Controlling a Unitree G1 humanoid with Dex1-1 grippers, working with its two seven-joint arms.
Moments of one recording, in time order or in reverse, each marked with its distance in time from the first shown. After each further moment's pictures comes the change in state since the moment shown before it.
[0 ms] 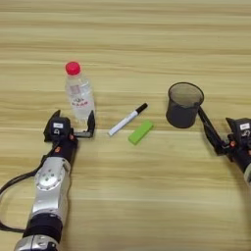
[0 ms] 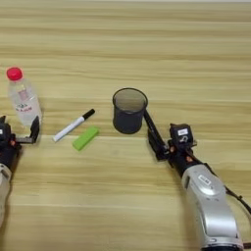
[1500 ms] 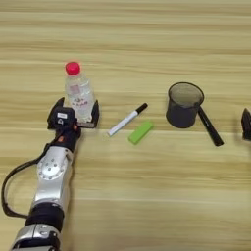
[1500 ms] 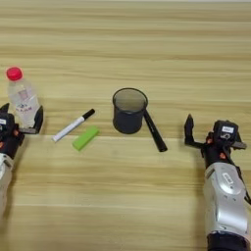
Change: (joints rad) left arm -0.082 0.014 -0.023 0.024 0.017 -0.038 -0.015; right arm -0.110 0.044 -0.247 0.242 0.037 -0.231 -0.202
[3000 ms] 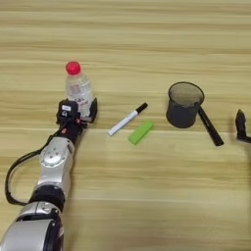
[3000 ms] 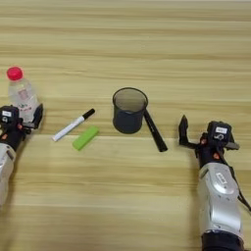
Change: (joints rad) left arm -0.141 0.028 0.023 0.240 -0.012 -0.013 -0.059; right arm -0.009 0.023 0.018 0.024 0.000 -0.013 -0.005
